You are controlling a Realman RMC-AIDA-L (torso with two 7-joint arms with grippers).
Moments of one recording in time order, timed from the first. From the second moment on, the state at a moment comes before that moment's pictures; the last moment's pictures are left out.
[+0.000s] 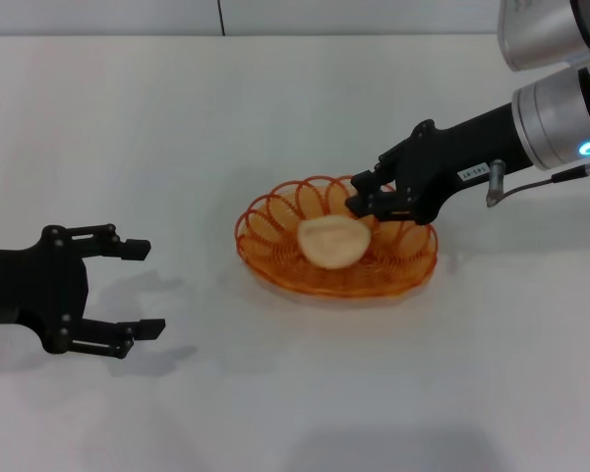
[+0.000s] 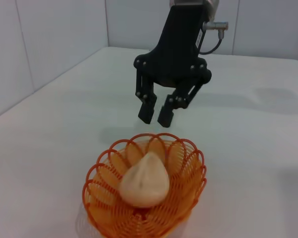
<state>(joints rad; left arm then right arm) -0.33 -2.06 0.75 1.09 2.11 1.85 -1.30 0.69 2.02 -1.36 -1.09 -2.01 -1.37 1.94</state>
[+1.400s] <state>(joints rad) -0.36 -2.04 0.73 1.02 2.11 1.82 -1.30 0.50 2.00 -0.97 -0.92 -1.98 -1.61 1.49</state>
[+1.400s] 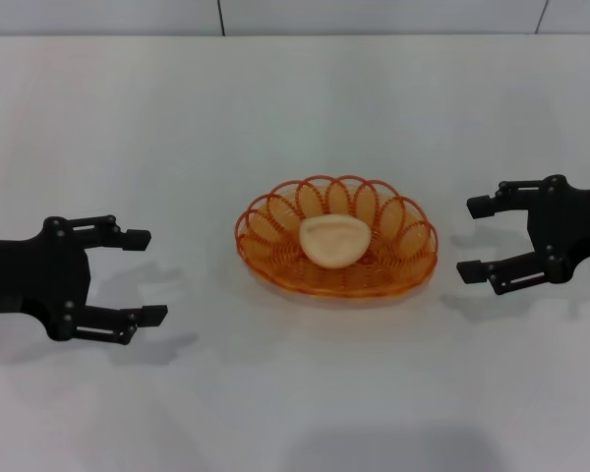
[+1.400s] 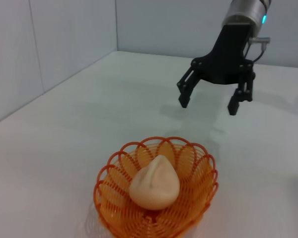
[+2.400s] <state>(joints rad) -0.37 -2.04 0.73 1.02 2.11 1.82 -1.31 0.50 2.01 -0.96 -0.92 -1.97 -1.61 1.46</state>
